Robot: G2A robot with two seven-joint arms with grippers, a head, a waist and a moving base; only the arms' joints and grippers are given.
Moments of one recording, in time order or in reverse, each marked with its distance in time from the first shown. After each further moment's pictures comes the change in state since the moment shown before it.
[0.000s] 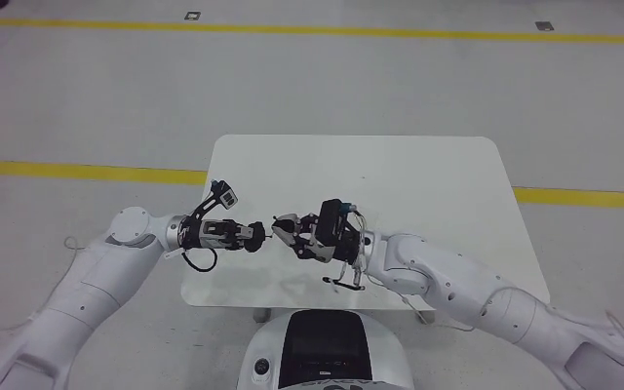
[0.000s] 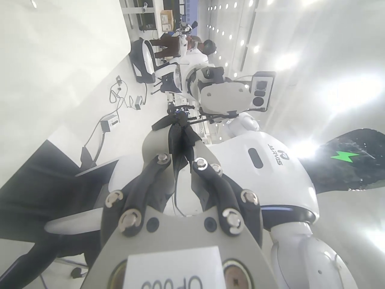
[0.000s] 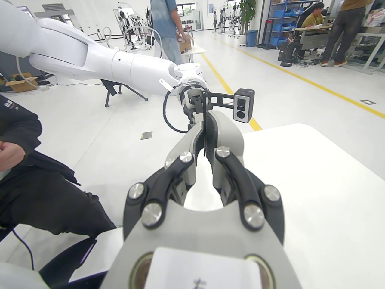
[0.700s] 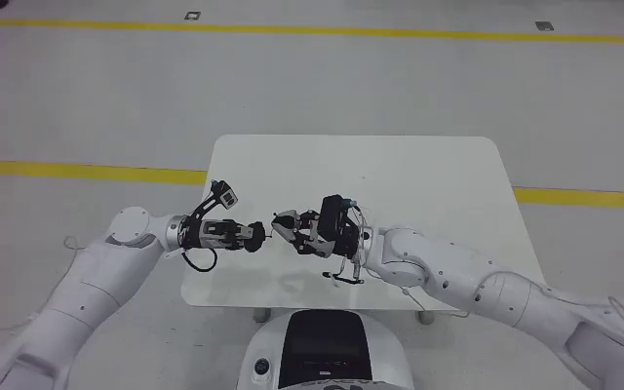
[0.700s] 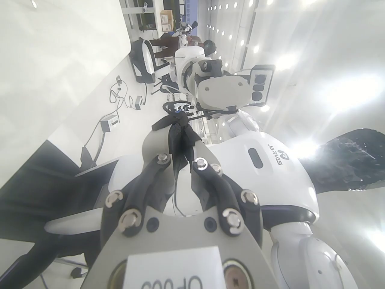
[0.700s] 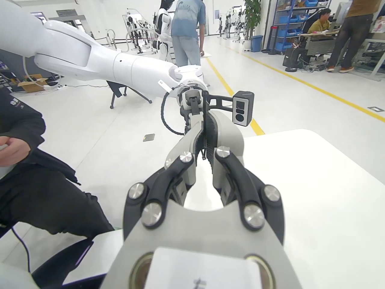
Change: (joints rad) left arm 0.000 0.000 0.000 0.000 0.000 0.000 0.000; right arm 0.153 0.004 -0.180 0.085 0.069 0.000 -0.148
